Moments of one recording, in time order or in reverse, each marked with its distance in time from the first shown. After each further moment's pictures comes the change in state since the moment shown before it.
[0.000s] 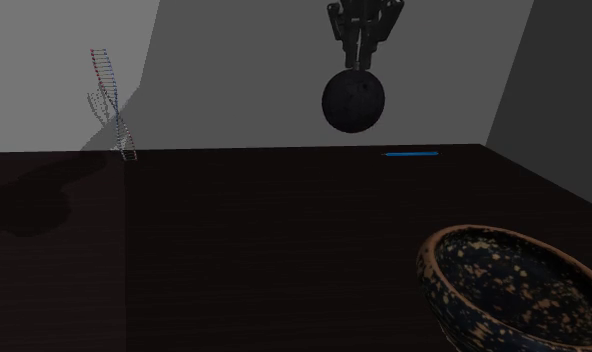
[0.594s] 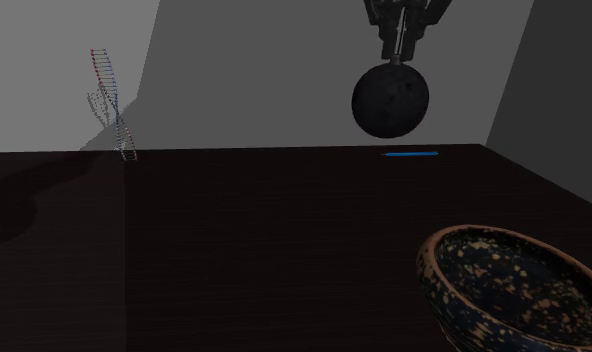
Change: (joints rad) arm -0.108 -0.171 -0.038 -0.200 0.034 0.029 -0.134
